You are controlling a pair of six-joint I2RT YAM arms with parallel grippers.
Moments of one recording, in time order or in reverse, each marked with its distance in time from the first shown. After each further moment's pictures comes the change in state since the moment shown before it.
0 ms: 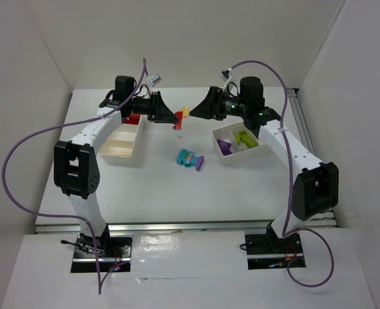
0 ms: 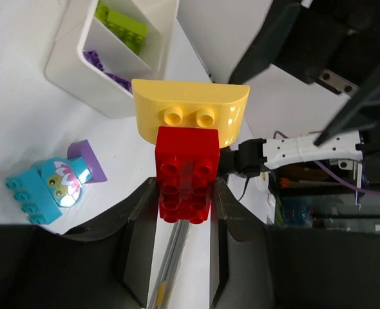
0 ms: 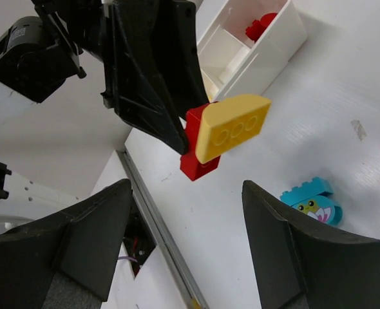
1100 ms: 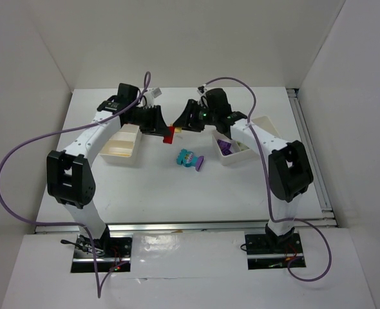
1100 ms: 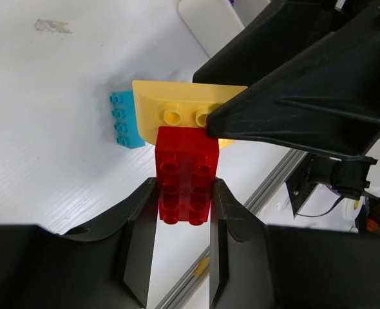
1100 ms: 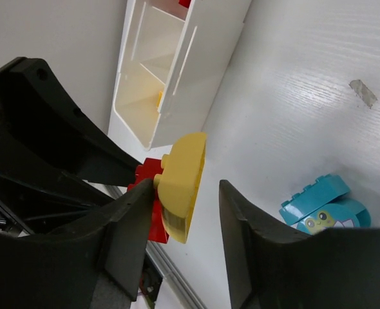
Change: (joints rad) left arm -0.048 -0.122 -0.051 -0.374 -0.484 0.235; right arm 0.169 0.256 0.060 0.009 0.273 0.159
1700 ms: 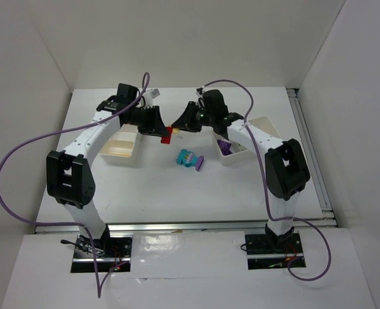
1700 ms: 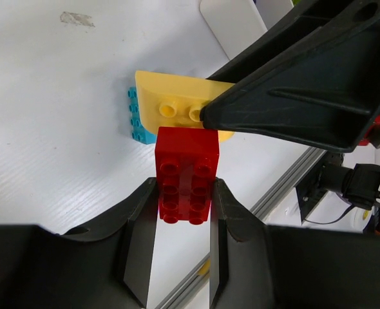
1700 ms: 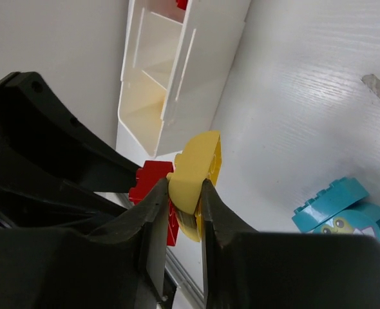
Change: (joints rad) left arm 0.000 0.000 0.000 -0.029 -0.067 0.000; right arm 0.020 0.035 0.005 0.039 0.012 0.079
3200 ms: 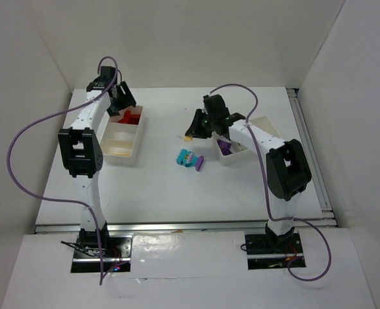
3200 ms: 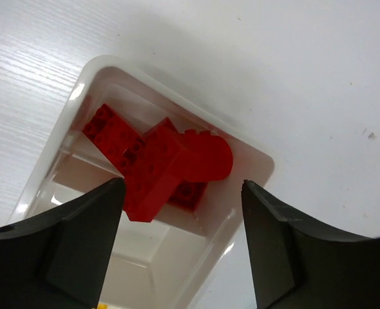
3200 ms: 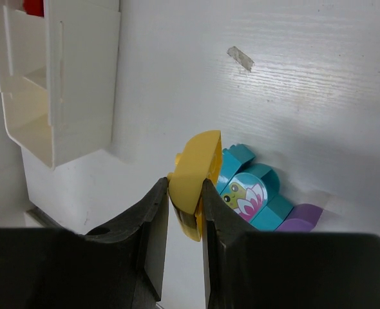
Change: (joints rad) left arm 0.222 0.447 0.517 -0.061 -0.682 -0.314; right arm -0.013 -0.011 -0.019 -0.237 0.236 -0.129
